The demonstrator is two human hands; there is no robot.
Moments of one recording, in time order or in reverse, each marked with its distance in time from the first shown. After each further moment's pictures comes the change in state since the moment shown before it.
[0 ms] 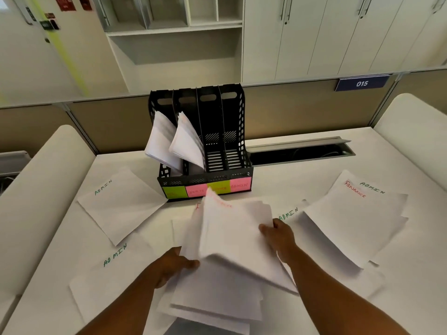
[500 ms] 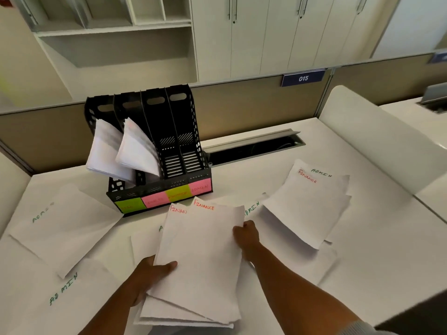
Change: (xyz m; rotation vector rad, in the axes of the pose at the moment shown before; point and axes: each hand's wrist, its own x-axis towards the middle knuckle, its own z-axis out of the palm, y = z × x) left_hand 0.014 0.013 0.036 -0.070 0.015 0.131; right_hand 0.008 0.012 -0.002 0.048 0.137 0.133
